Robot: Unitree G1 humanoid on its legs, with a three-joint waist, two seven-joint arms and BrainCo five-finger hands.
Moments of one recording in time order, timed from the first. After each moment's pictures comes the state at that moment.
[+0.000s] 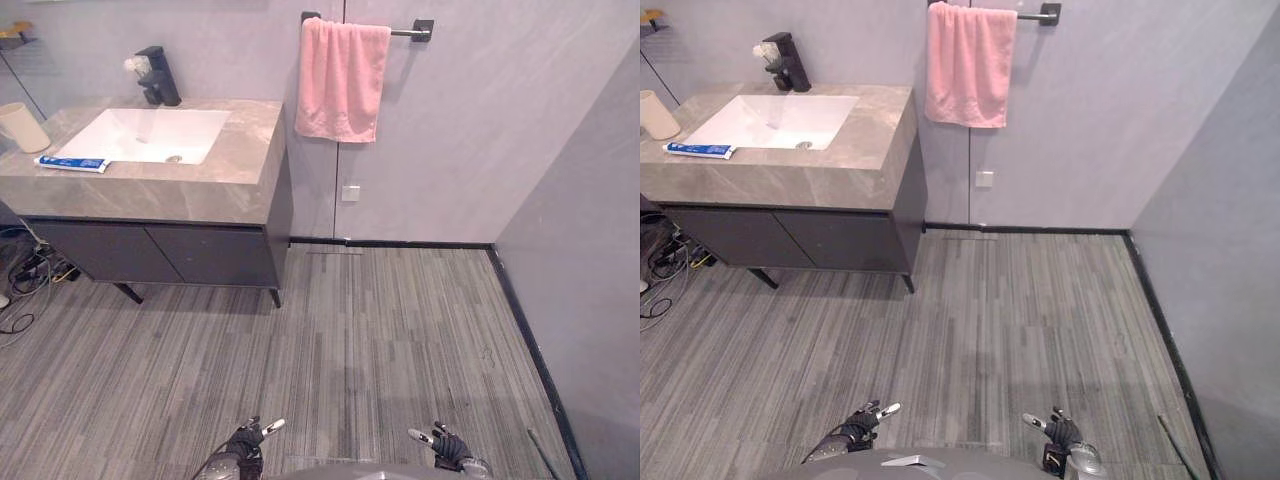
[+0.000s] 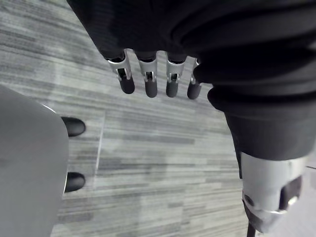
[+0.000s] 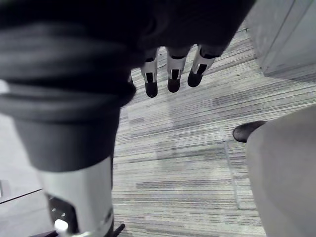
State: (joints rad) left arm 0.05 0.12 -0.02 1.12 -0.13 -0.12 -0.06; right arm 0.03 -0.07 -0.25 1.17 0.01 -0.10 0.07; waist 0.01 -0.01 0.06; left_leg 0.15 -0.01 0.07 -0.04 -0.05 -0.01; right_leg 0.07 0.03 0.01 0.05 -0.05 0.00
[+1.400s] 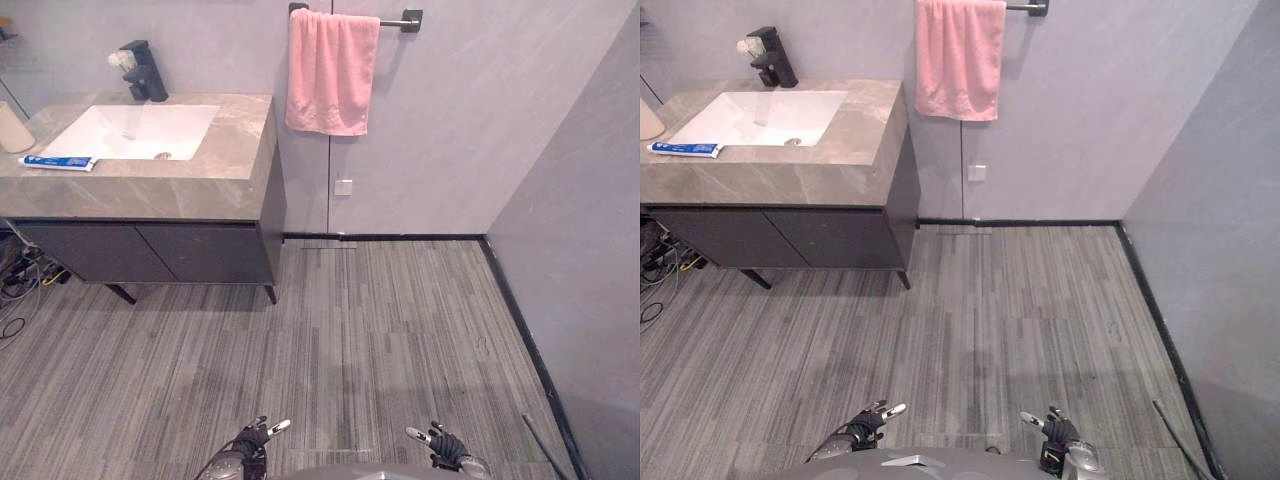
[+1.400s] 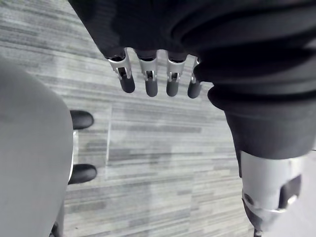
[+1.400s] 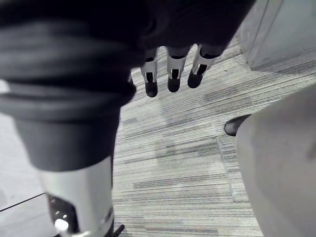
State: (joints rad) left arm 0.04 0.10 -0.01 1.16 -0.10 -0.13 -0.08; right arm 0.02 -0.07 -0.26 1.19 0.02 -0.10 0.09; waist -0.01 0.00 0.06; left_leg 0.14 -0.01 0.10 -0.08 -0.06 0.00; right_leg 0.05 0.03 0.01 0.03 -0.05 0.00
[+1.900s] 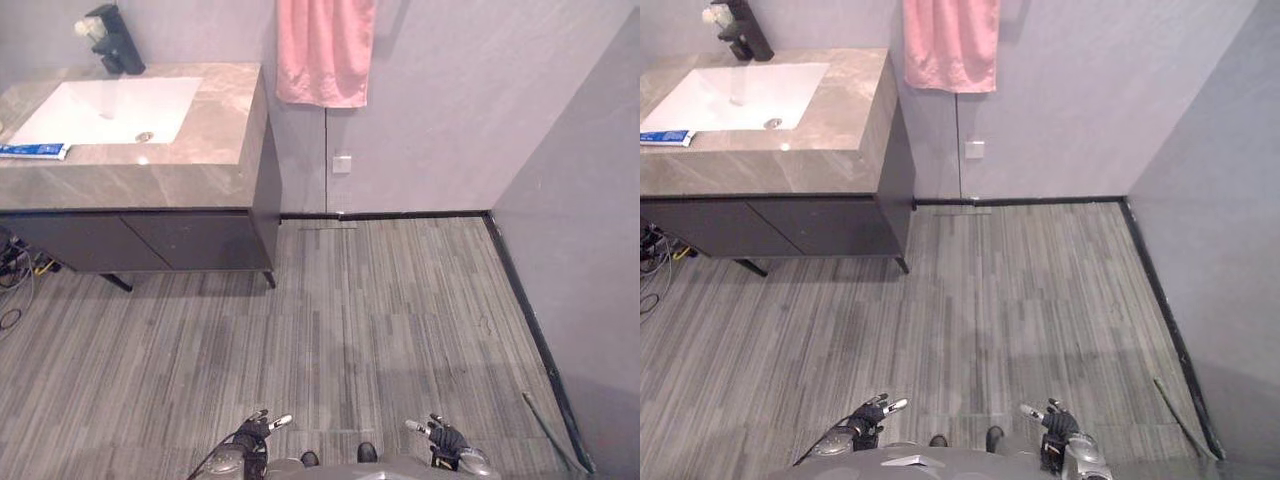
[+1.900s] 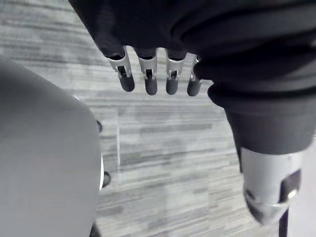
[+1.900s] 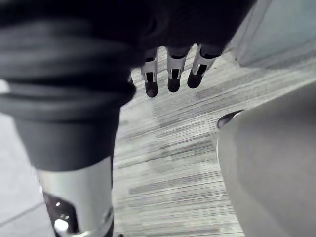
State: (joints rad) left arm 0.00 0.11 -0.06 1.15 -0.10 -0.13 -0.07; right arm -0.01 -0.09 -0.26 1.19 0.15 -0.10 0.08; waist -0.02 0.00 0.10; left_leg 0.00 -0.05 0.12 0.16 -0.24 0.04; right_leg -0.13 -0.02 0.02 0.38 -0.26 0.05
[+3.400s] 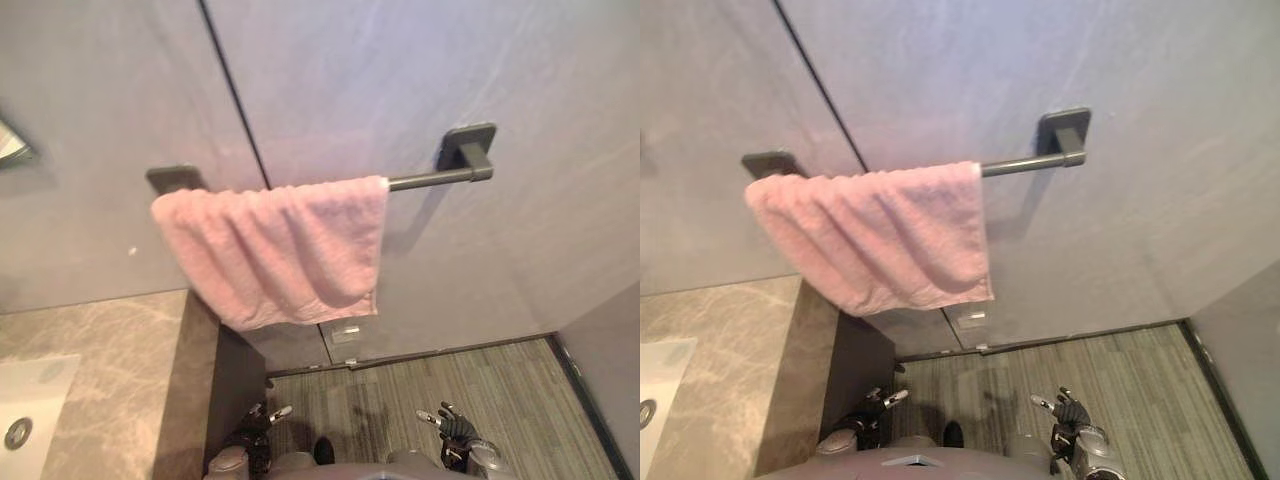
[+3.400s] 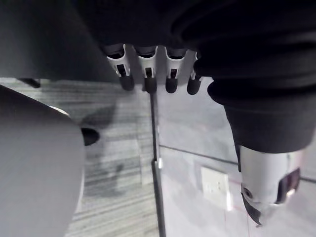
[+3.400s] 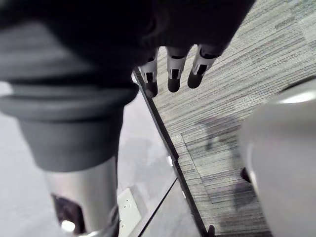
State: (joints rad) left arm 0.01 0.08 -0.01 1.11 -0.11 -0.15 -0.03; right arm -0.01 -0.13 -0.20 1.14 0.13 -0.11 0.08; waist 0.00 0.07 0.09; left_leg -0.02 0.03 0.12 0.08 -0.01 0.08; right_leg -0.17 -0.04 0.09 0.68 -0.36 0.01
